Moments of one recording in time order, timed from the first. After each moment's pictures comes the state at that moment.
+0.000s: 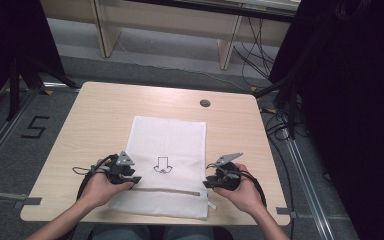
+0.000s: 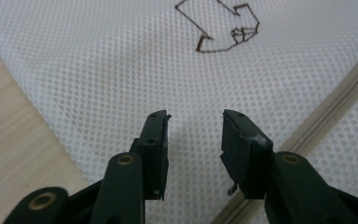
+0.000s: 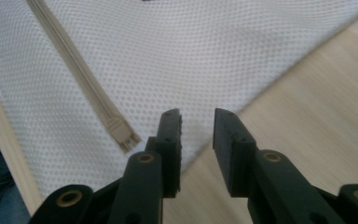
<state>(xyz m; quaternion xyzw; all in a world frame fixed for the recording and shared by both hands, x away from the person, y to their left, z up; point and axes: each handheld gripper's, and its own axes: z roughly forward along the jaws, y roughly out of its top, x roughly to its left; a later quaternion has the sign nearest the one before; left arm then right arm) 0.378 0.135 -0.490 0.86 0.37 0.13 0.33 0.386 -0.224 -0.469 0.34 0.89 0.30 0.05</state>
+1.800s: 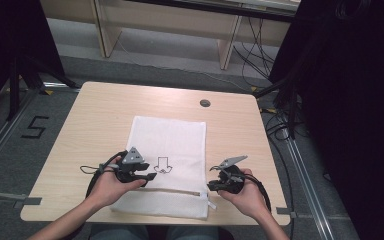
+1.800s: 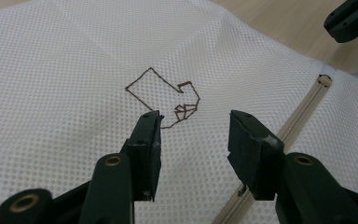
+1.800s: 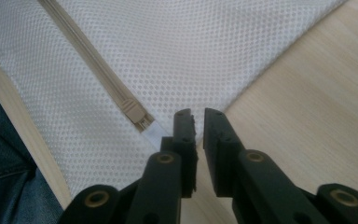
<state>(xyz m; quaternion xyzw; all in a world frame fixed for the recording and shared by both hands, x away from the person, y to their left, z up) 0.375 0.105 -0.470 0.84 0.33 0.11 0.41 0.372 -0.231 -0.461 0.36 0.89 0.29 0.04</state>
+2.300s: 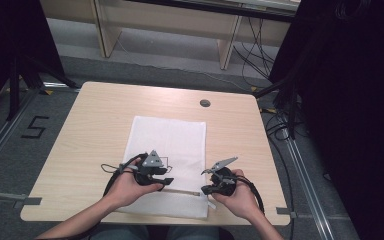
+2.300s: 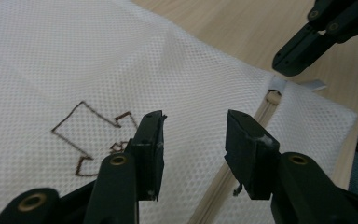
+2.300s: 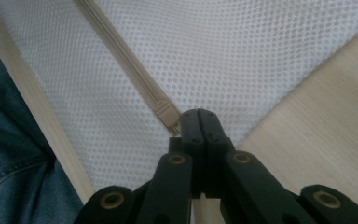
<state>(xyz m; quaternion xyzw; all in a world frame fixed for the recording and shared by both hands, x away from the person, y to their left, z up) 0.372 0.056 -0.465 0.86 0.28 0.08 0.42 0.368 -0.211 -0.466 0.35 0.90 0.27 0.01</state>
